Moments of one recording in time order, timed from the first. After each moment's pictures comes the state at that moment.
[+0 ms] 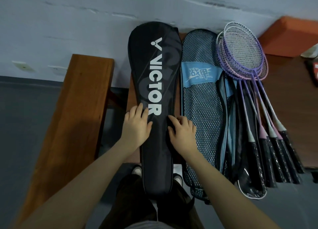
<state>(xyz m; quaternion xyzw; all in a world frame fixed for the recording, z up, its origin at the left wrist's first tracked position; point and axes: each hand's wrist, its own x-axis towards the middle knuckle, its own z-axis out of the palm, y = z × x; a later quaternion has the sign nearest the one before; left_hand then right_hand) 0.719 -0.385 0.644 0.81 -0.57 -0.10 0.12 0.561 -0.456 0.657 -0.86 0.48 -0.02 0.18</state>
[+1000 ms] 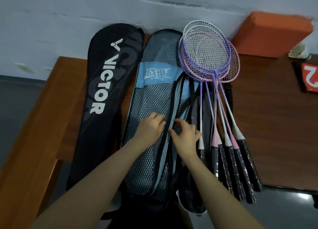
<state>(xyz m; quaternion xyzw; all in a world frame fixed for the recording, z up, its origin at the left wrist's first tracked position) 0.512 -0.530 0.659 0.80 -0.53 -0.19 0.23 0.385 -0.586 0.656 -0.78 0.52 -0.13 0.32</state>
